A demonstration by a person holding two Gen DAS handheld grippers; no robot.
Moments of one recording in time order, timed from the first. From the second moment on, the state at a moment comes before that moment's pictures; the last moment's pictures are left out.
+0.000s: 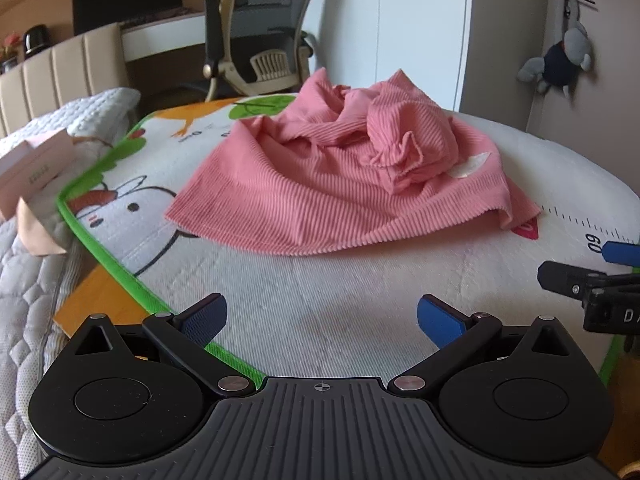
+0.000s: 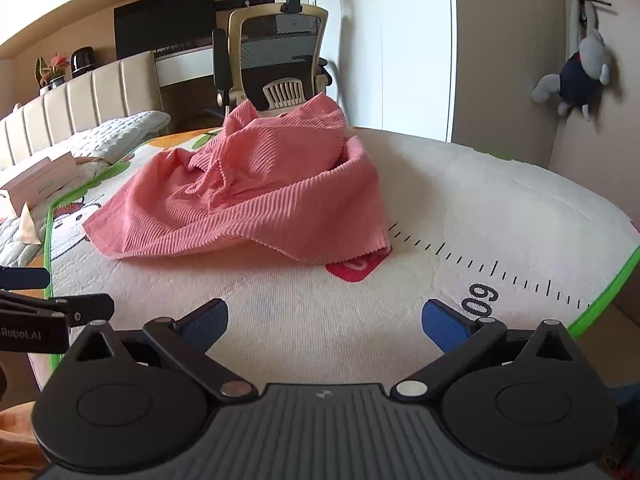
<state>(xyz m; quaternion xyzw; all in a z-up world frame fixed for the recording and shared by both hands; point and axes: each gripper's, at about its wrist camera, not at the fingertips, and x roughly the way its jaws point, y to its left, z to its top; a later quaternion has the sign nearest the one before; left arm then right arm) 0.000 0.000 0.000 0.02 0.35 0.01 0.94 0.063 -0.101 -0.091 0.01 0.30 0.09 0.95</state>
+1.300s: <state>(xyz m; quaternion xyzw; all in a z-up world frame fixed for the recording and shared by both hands) -0.002 0.002 0.004 -0.02 0.34 0.00 0.94 0.062 -0.100 -0.091 0.00 0.30 0.09 0.95</state>
